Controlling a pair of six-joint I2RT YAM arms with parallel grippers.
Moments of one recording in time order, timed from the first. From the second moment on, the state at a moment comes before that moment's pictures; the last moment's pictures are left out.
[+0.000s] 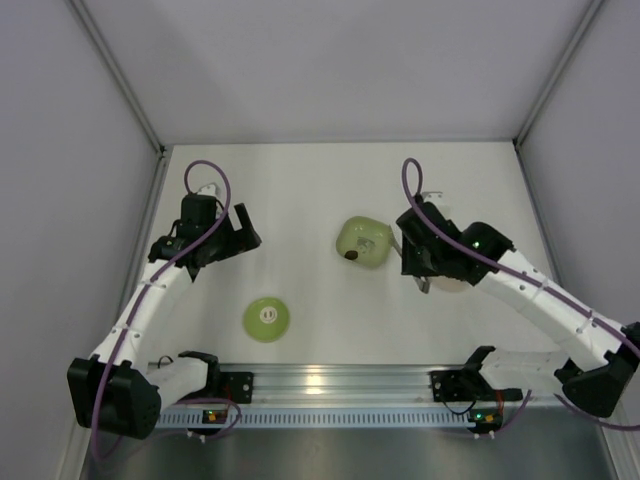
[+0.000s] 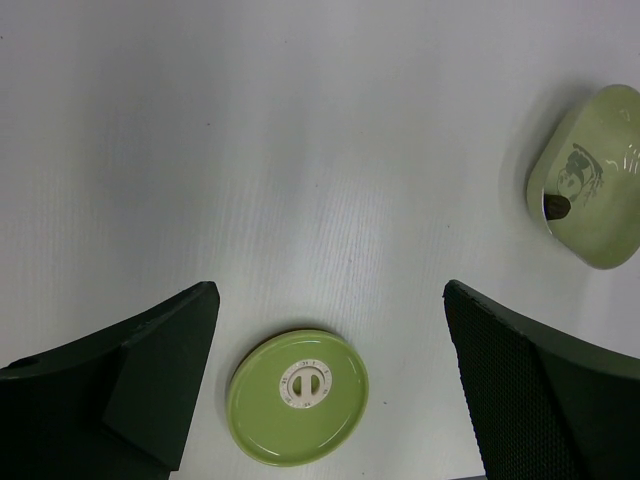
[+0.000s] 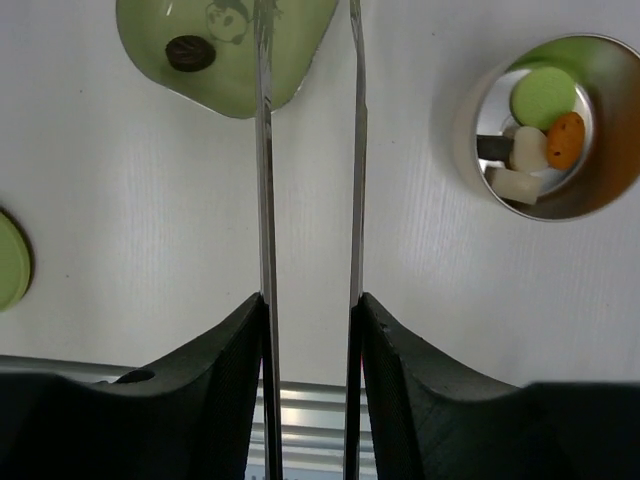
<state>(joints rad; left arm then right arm) -0.19 1.11 0.95 -0.62 0.04 -0.48 0.80 1.14 1.24 -1.13 0.41 0.69</state>
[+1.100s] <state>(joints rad) -0.19 1.11 0.95 -0.62 0.04 -0.48 0.82 1.47 1.25 -0.84 0.19 0.57</state>
